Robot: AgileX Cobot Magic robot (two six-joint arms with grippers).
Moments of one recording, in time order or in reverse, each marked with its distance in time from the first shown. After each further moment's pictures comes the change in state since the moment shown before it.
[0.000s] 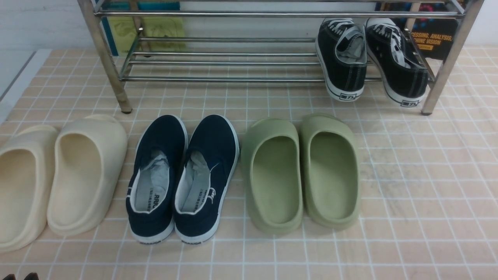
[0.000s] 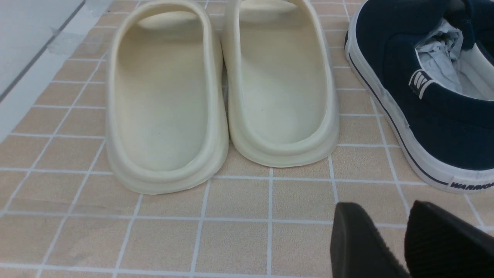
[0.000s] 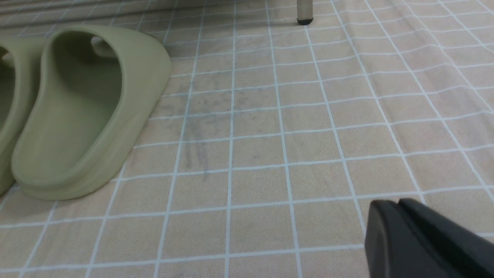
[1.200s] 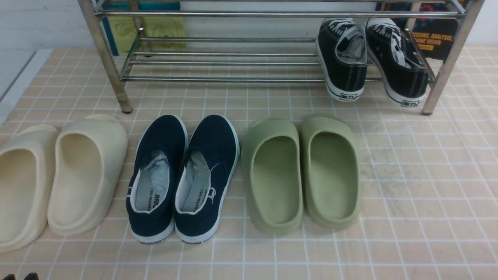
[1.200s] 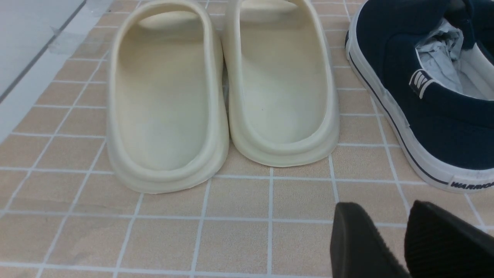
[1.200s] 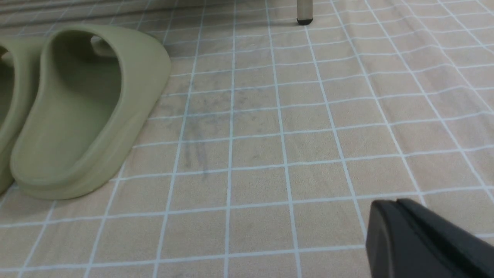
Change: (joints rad) right arm 0.000 0.000 0.000 -0.001 -0.001 -0.001; left arm 0.000 0.000 0.000 0.000 0.000 0.000
